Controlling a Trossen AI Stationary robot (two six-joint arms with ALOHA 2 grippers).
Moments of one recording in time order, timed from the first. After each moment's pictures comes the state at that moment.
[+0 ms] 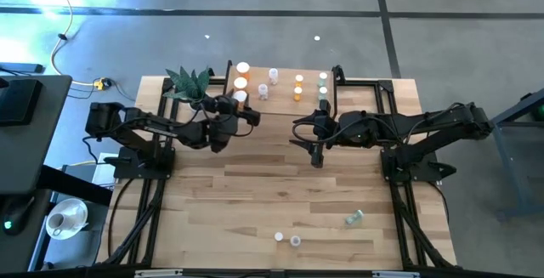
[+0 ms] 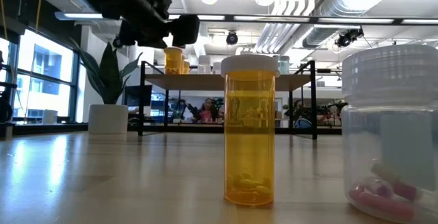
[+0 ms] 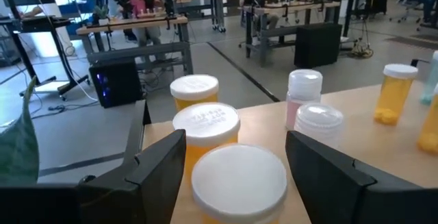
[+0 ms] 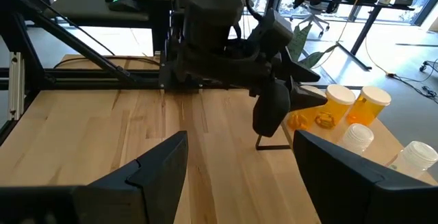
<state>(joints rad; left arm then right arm) 0.18 1.47 0.72 0.47 -1.22 -0.21 0.14 1.24 1.13 -0.20 0.32 -0.03</state>
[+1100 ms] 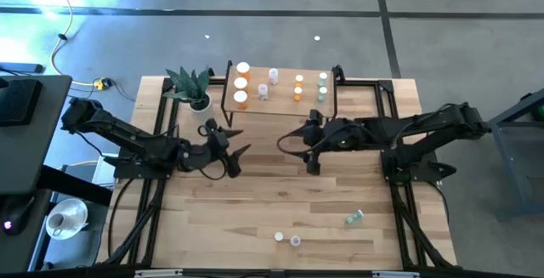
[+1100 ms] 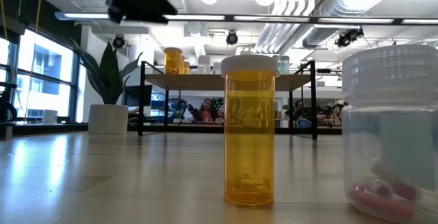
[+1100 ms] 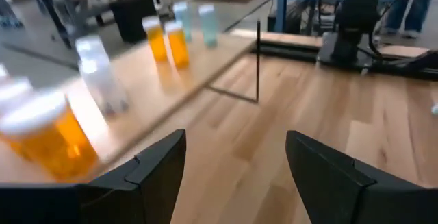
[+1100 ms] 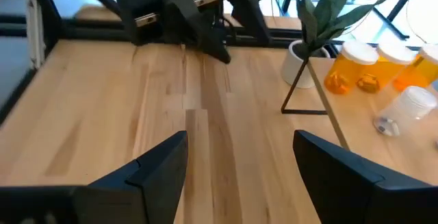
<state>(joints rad) -0.19 1.15 0.64 0.11 -0.83 -0.20 0.14 1.32 1.13 -0.28 0.23 -0.01</state>
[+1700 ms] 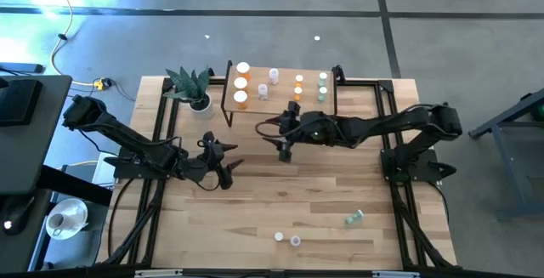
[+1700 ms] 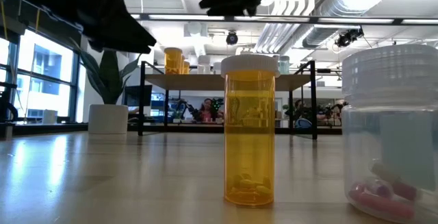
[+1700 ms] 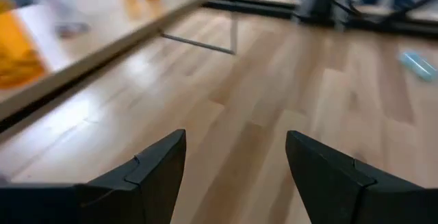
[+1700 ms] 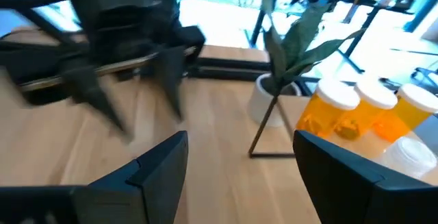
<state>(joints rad) -0.30 1.15 0.47 0.15 -0.81 -0.37 0.01 1.56 1.13 0.12 0.23 -0.14</state>
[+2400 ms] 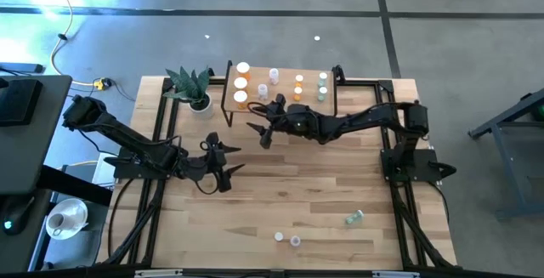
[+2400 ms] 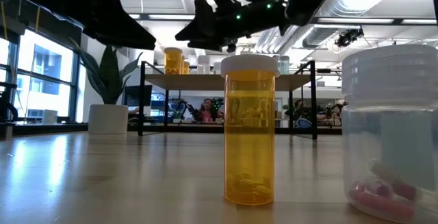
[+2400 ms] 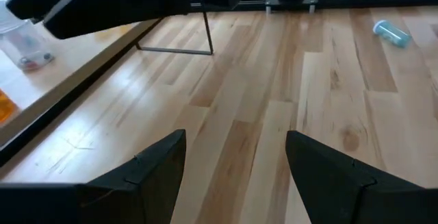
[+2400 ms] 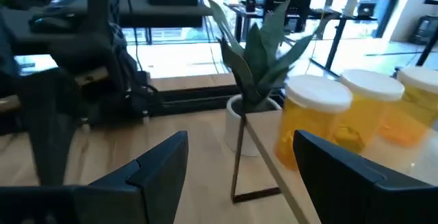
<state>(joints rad) -0.29 1.15 0.47 0.18 -0.72 -0.18 -0.12 1.85 1.13 0.58 0.18 -0.04</state>
